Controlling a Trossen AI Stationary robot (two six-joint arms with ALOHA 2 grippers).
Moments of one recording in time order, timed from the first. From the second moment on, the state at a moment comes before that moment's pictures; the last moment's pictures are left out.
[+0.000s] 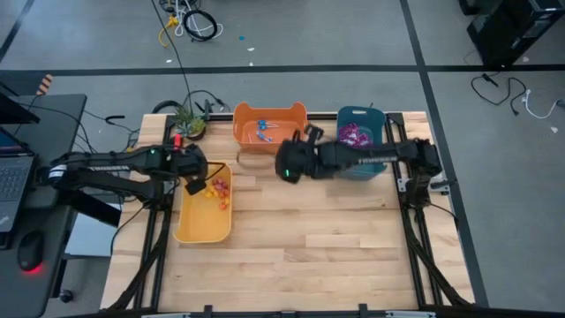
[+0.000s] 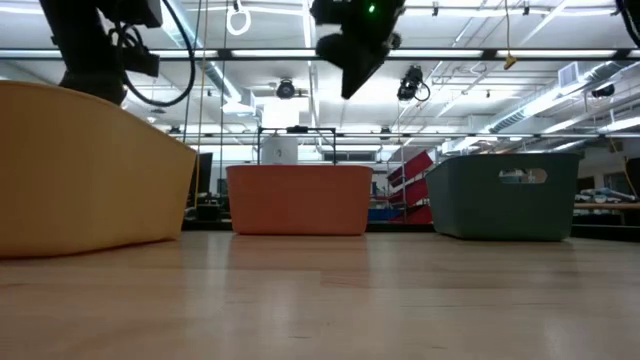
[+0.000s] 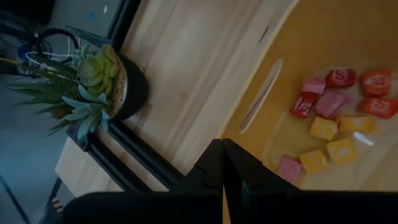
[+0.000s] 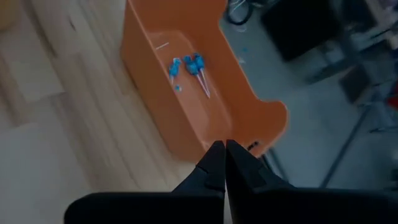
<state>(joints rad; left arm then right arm) 0.10 0.92 0.81 -1.25 -0.54 -0.34 0.01 1.88 1.76 -1.01 0.78 0.24</state>
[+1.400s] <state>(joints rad) 0.10 0.67 0.83 -0.93 -0.21 -0.11 -0.42 1.88 1.46 -0.60 -0.08 -0.15</state>
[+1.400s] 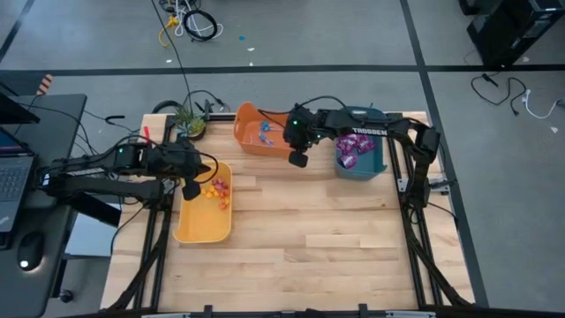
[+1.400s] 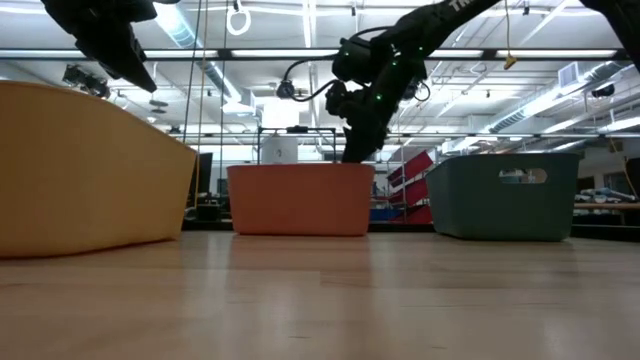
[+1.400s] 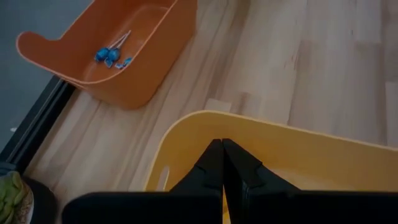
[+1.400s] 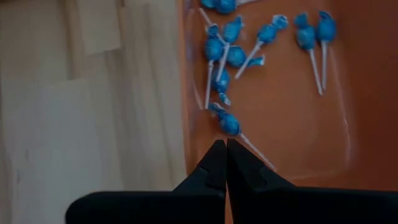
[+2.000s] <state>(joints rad) 0.10 0.67 0.83 -0.93 -0.21 -0.11 -0.35 1.88 1.46 -0.60 -0.23 -0.04</state>
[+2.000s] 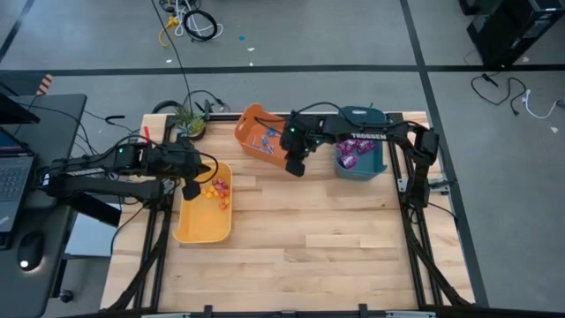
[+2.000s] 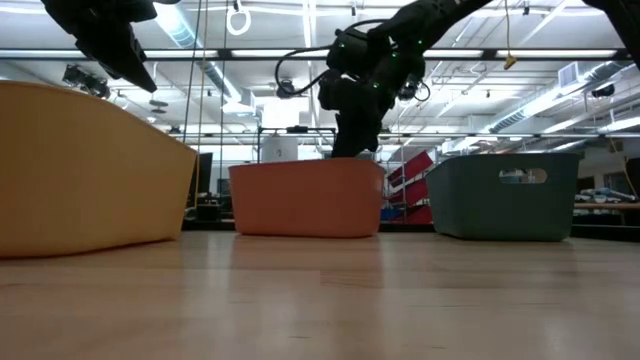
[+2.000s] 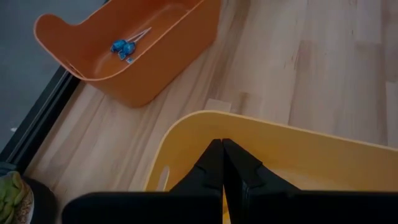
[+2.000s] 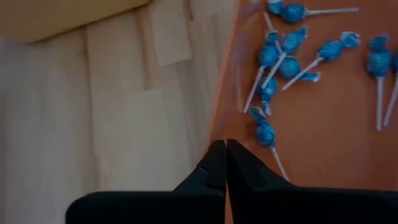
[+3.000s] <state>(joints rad) 0.10 0.67 0.83 -0.91 -0.21 -0.11 -0.33 1.88 1.46 -0.49 -0.10 -0.08</state>
